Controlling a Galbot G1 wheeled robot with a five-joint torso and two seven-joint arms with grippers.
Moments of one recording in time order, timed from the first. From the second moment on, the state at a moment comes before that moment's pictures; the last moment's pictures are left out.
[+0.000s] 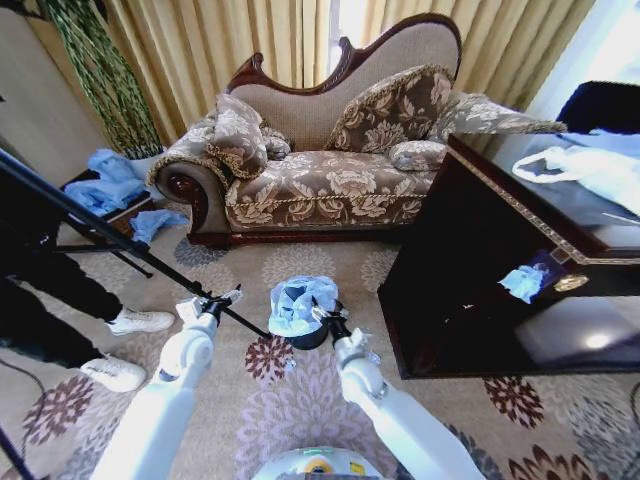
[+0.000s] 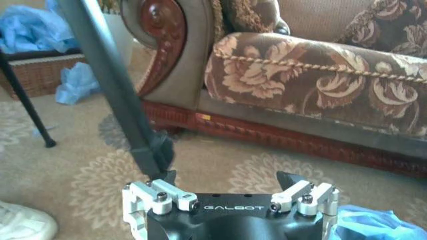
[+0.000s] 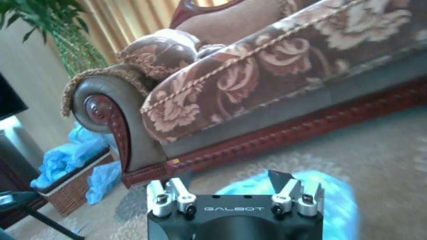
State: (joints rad) left arm 1.24 -1.13 -0.61 -2.01 -0.73 0.48 -0.38; right arm -0.79 1.25 -0.33 1.62 0.80 0.10 0.43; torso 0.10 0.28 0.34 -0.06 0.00
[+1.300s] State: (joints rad) left arm 1.13 -1.11 -0.50 -2.13 -1.06 0.58 -0.59; right arm -0.65 1.14 -0.50 1.75 1.11 -0.01 0.63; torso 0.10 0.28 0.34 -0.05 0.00
